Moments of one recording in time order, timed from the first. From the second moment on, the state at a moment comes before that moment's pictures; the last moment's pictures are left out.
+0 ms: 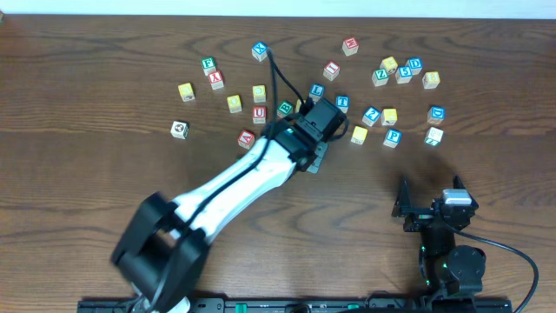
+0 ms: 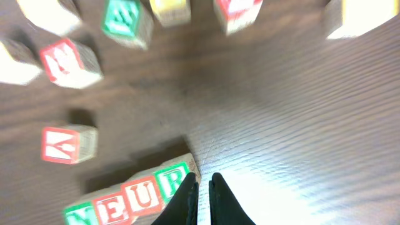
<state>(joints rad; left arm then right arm) -0.75 1.80 1.39 -0.75 -0.22 -0.31 0.05 0.01 0.01 -0.07 0.06 0.01</state>
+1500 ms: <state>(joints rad) 0.03 1.24 1.40 -1.09 0.29 -0.09 0.05 0.01 0.01 -0.07 0.06 0.01</state>
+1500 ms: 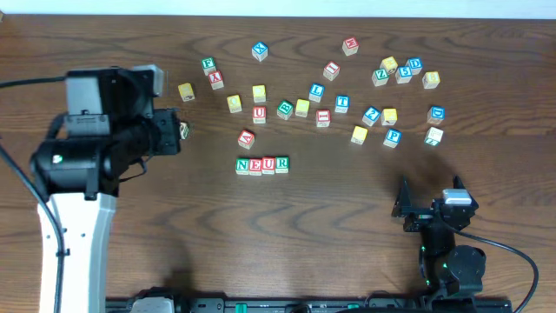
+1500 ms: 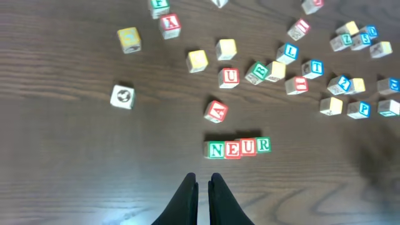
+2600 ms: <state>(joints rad) 0.19 1.23 1.40 -1.14 0.32 -0.01 0.05 0.01 0.01 -0.07 0.06 0.01</state>
